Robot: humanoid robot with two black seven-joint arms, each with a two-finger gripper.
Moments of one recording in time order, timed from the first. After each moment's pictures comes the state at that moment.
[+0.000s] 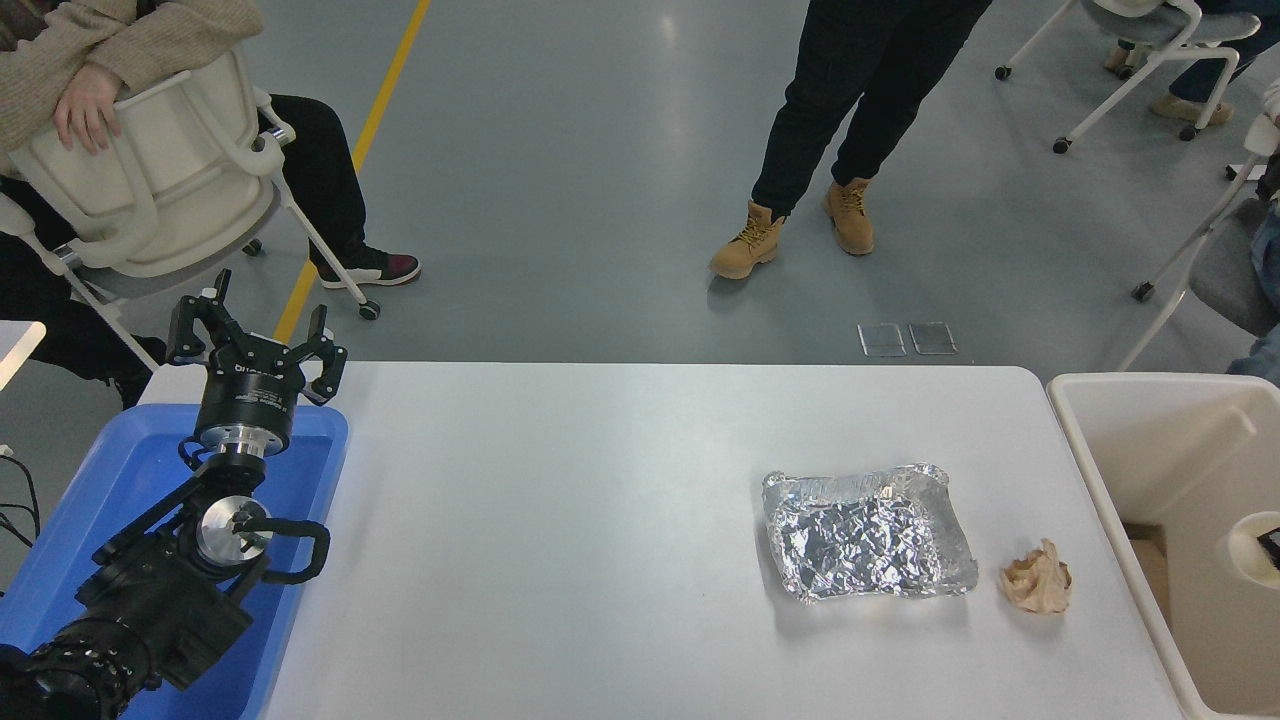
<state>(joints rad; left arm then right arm) -0.62 0.21 -0.90 -0.40 -0.07 -0.54 -0.56 0.57 -0.48 -0.60 0.06 0.12 0.11 -0.05</state>
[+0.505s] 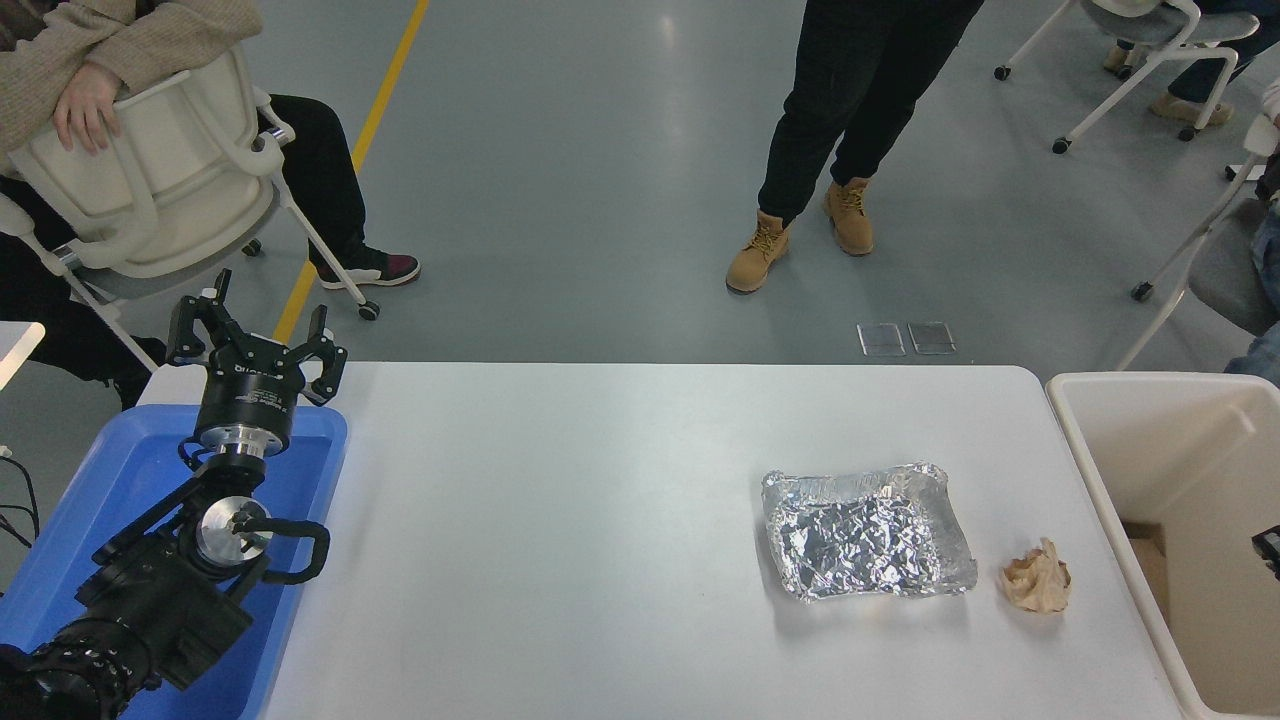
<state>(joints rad) -0.62 0.21 -0.90 -0.40 -0.07 -0.54 -0.56 0.59 -0.48 -0.60 0.08 0.12 0.07 -0.04</state>
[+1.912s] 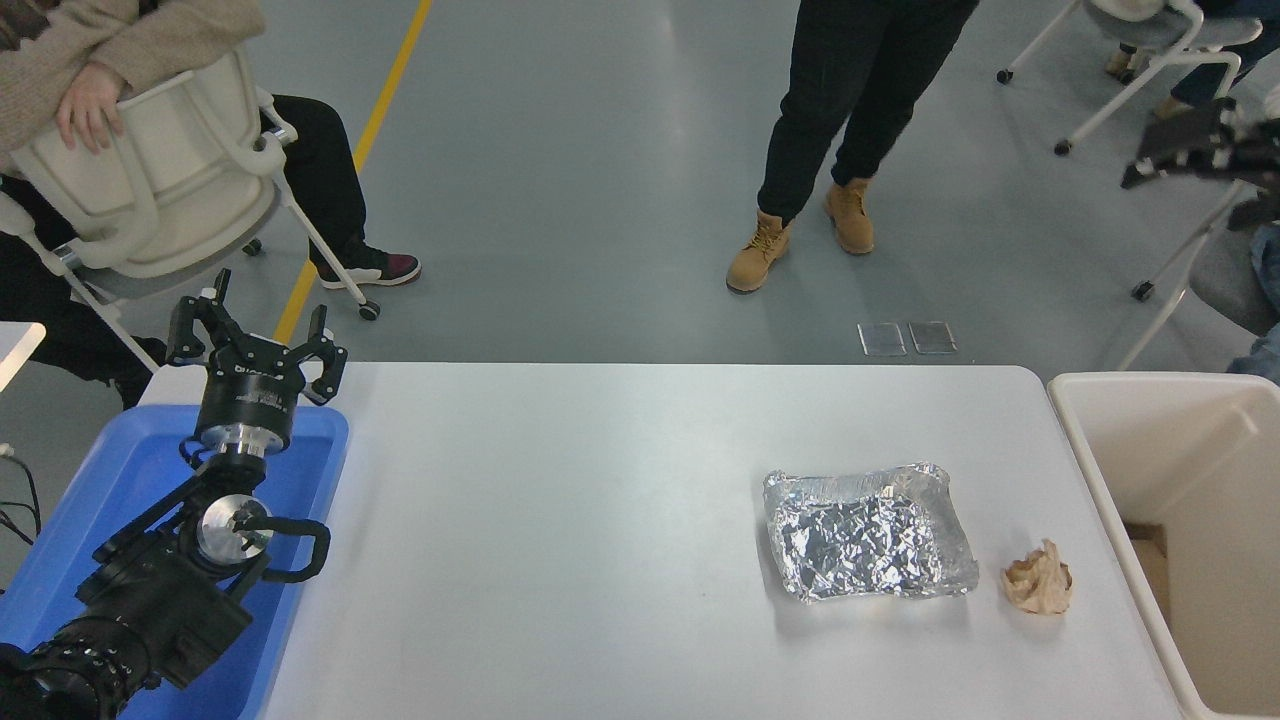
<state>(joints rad) -0.62 0.21 -0.90 -0.40 -0.07 -0.54 -0.56 2.29 -0.74 -1.13 1.20 -0.37 0.75 -0.05</state>
